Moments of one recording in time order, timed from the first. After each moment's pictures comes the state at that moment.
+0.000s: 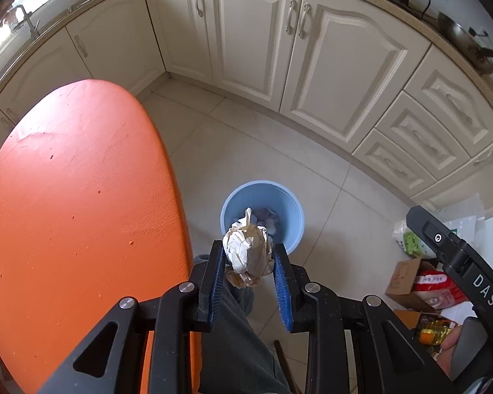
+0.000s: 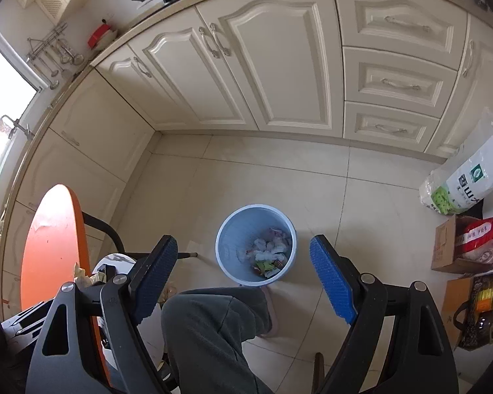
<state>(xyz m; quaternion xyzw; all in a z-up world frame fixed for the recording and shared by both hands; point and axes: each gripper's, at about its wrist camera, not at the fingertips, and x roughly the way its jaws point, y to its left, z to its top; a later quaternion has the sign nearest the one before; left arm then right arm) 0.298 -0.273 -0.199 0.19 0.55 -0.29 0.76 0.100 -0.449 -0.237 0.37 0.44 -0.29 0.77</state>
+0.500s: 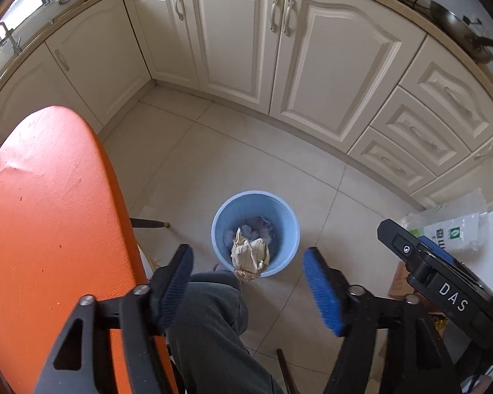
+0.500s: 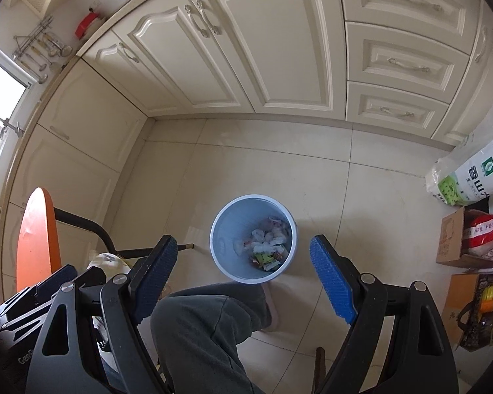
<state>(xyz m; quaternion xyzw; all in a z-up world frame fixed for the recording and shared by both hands) 0.330 -0.331 -0.238 0.20 0.54 -0.30 0.76 0.119 -0.478 -0.282 0.39 0.47 -0.27 0.74</state>
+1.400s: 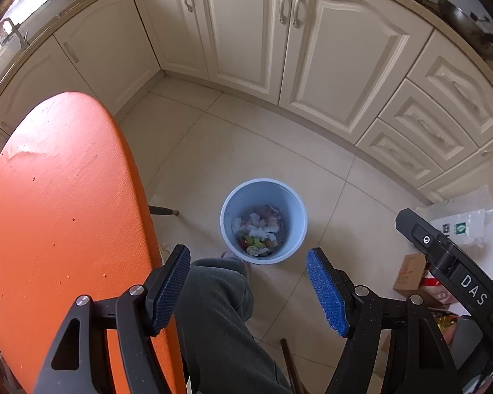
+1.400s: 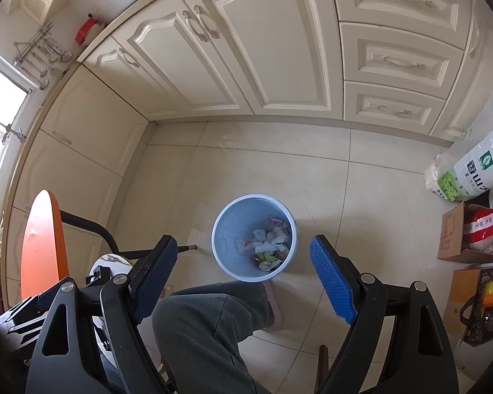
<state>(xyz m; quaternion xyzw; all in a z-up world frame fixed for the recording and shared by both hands) 0.317 -0.332 -0.235 0.22 0.55 -0.28 0.75 0.108 -0.472 -0.271 0.40 0.46 -0.28 0.74</state>
